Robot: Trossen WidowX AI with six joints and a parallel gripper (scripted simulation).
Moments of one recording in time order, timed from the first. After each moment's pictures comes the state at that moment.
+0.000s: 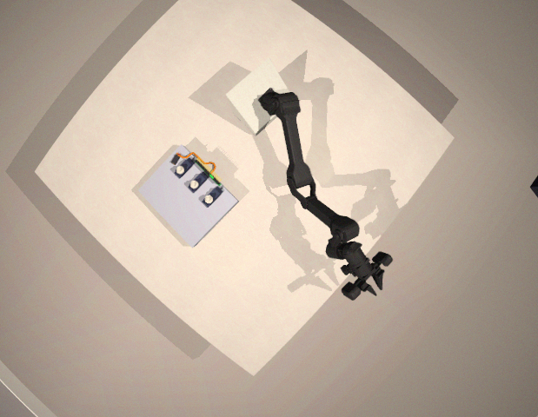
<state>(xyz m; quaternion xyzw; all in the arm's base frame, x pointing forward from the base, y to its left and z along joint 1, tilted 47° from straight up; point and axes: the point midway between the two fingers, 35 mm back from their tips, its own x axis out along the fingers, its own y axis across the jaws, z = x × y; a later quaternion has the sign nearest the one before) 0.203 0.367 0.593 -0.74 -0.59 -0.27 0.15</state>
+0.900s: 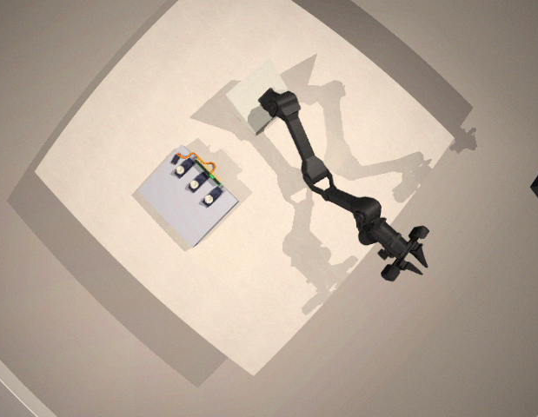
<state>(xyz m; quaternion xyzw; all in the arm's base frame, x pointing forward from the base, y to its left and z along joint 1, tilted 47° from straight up) 0.074 0.295 0.660 -0.63 -0.62 -0.39 0.26</state>
